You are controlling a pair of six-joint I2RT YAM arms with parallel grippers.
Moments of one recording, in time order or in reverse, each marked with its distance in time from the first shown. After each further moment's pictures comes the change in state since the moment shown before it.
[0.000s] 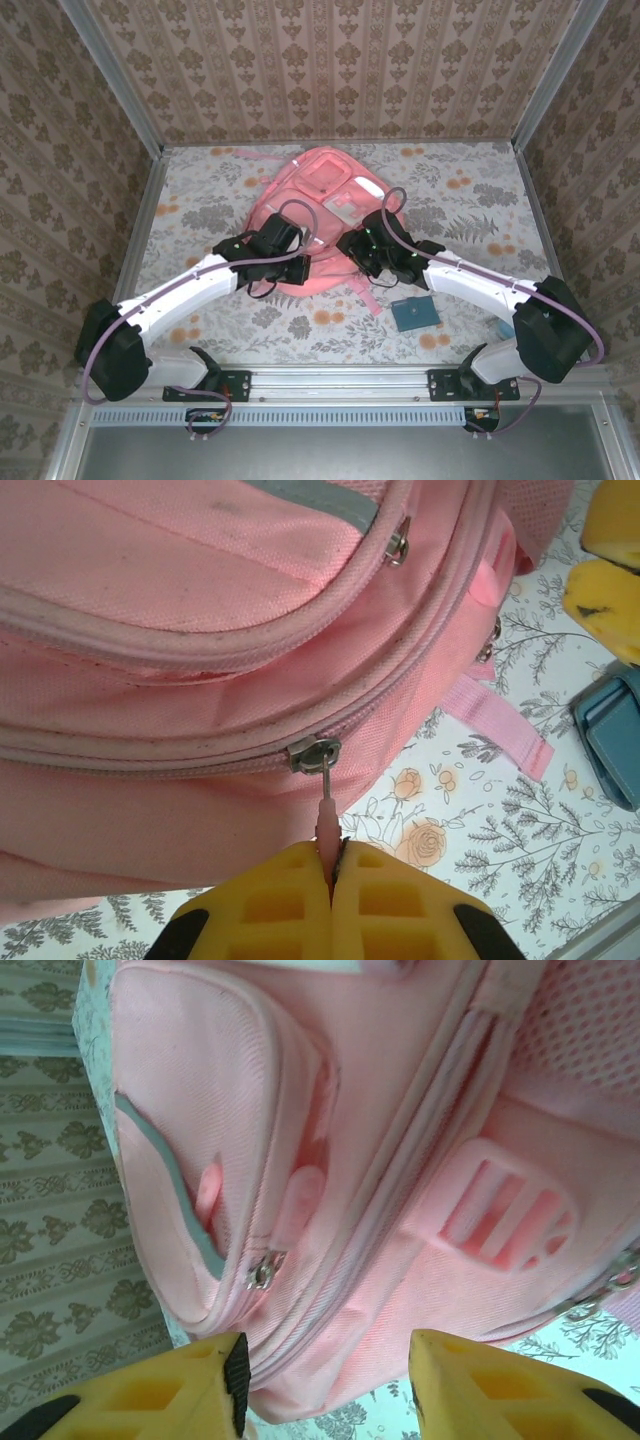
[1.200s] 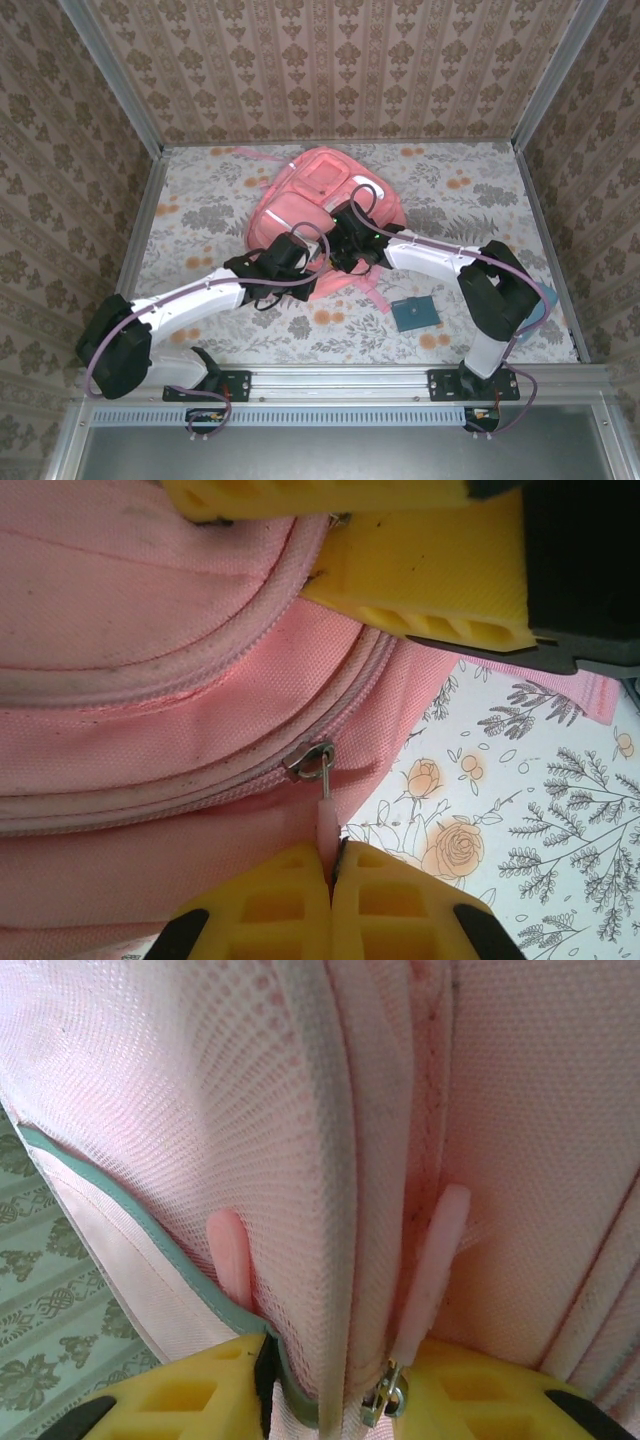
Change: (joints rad) left arm -0.072 0.008 -0.163 0.210 -0.040 0.093; right arm 0.036 0.323 0.241 -0.050 -0.092 0.185
